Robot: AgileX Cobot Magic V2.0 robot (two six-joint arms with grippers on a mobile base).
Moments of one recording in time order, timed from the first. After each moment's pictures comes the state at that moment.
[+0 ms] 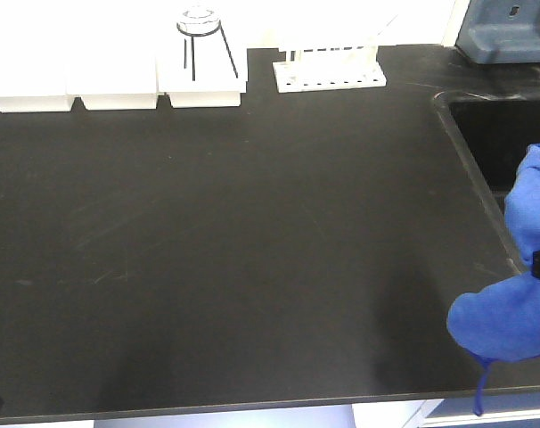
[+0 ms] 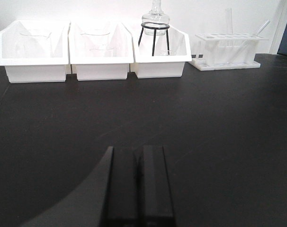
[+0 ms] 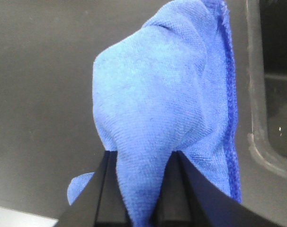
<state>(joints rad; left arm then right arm) -0.14 -0.02 0.03 -0.13 0.24 0.02 0.00 0.55 -0.67 0.29 0.94 -0.27</state>
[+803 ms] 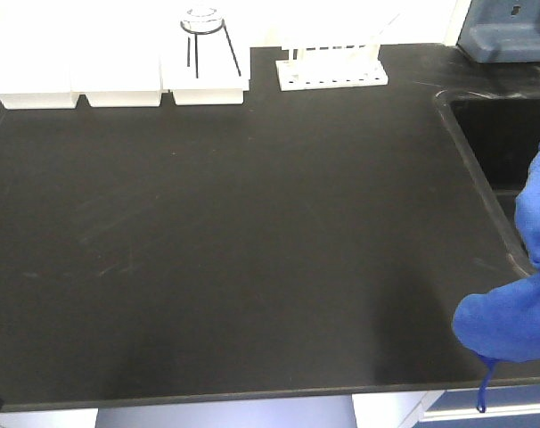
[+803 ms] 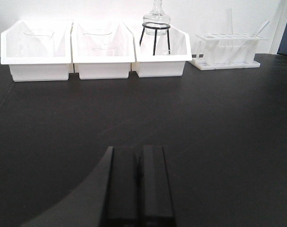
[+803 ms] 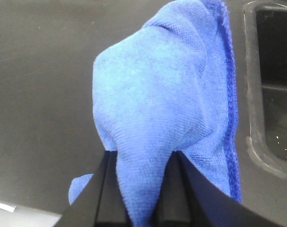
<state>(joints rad) -0.14 -0.02 0.03 -0.13 0.24 0.02 0.00 0.51 -0.67 0.29 0.95 -0.27</state>
